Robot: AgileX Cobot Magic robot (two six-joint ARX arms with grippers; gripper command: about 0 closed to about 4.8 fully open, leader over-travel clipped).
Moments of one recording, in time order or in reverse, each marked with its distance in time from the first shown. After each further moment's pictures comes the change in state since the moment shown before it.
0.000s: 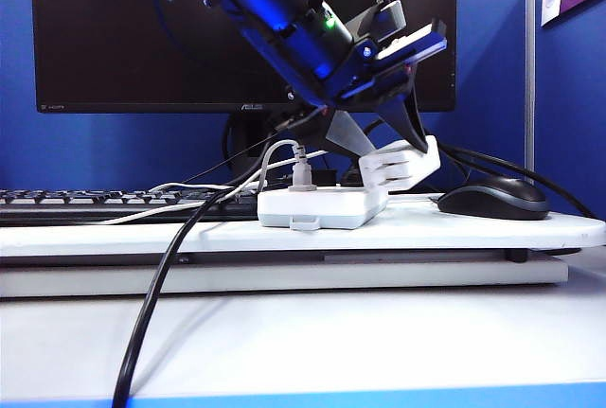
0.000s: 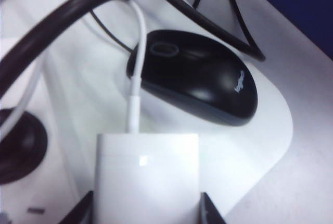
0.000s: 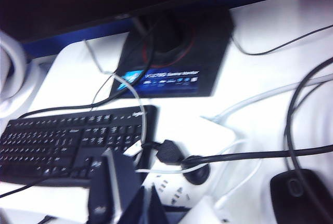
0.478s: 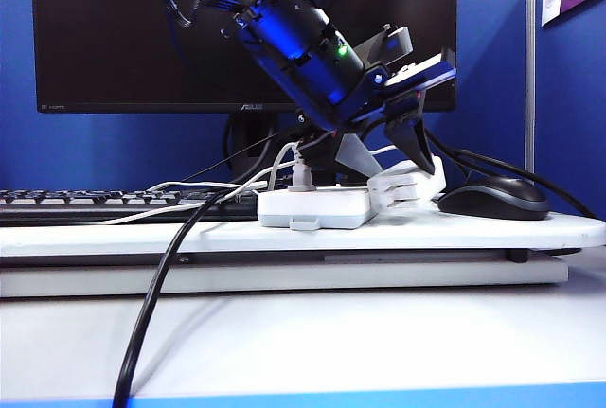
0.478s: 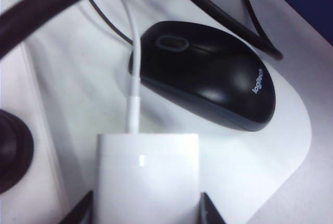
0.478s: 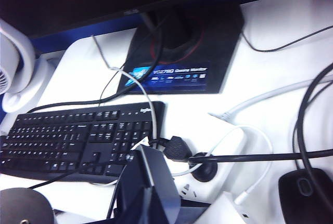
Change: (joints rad) left arm 0.000 0.064 0.023 0.024 -0.002 -0.018; right arm 0.001 0.000 0.000 0.000 -0.026 0.000
